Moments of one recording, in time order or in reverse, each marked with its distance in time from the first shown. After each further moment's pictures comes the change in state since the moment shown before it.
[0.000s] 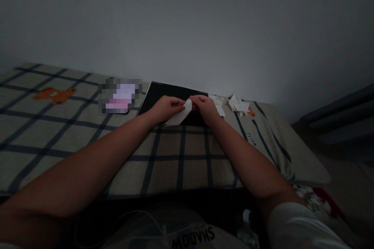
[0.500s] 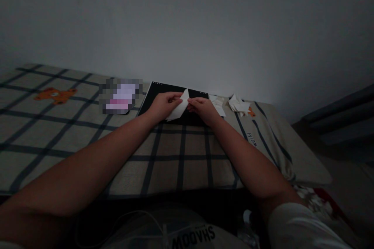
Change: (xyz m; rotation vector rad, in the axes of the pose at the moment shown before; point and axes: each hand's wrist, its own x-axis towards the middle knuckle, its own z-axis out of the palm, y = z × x) left_hand 0.002 -0.003 0.000 -0.109 0.191 0.058; right_hand 0.002 0.007 -0.003 0.005 -0.123 0.068
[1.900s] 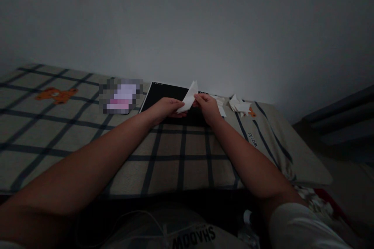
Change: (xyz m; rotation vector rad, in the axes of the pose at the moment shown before) left_hand -0.003 0.004 0.004 -0.433 -0.232 -0.450; right_hand 0.003 -0.001 -0.002 -0.044 0.218 -0.131
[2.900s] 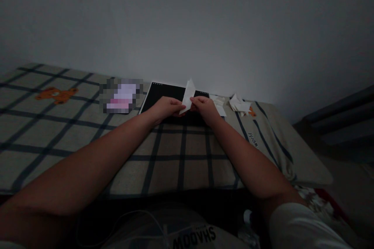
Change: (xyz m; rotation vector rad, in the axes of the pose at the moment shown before) left_hand -0.001 0.001 0.001 0.113 0.068 0.083; right_hand -0.006 -0.005 0.002 -0.065 -0.148 0.079
